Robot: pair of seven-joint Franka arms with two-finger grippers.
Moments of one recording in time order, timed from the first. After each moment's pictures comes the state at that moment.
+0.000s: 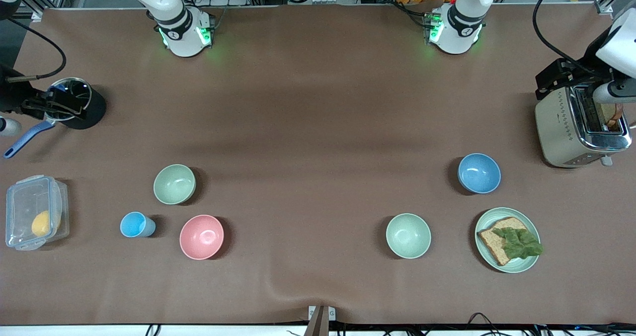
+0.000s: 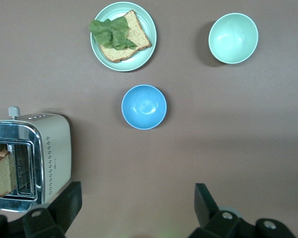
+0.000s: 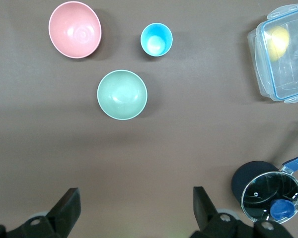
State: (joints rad) left arm 0.08 -0.02 -0.20 -1.50 0.03 1.48 -0.12; right arm 0.07 0.05 -0.12 -1.54 0.02 1.50 -0.03
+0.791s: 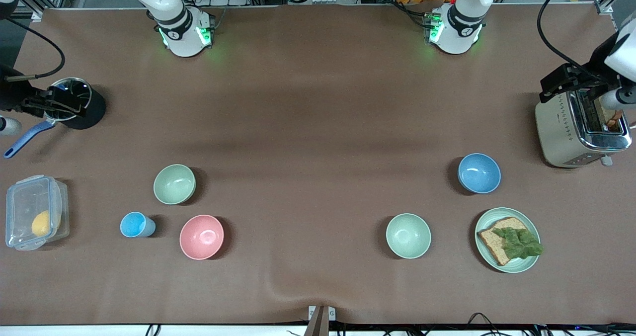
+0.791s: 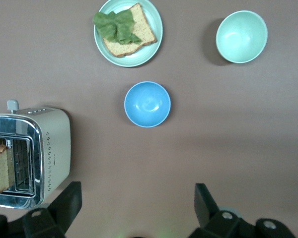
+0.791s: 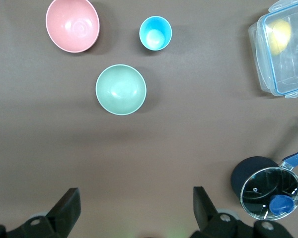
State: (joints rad) left arm 0.11 0.00 -0.18 -1.52 0.02 1.48 -0.12; right arm 0.04 0.05 -0.08 -1.54 0.02 1.48 -0.03
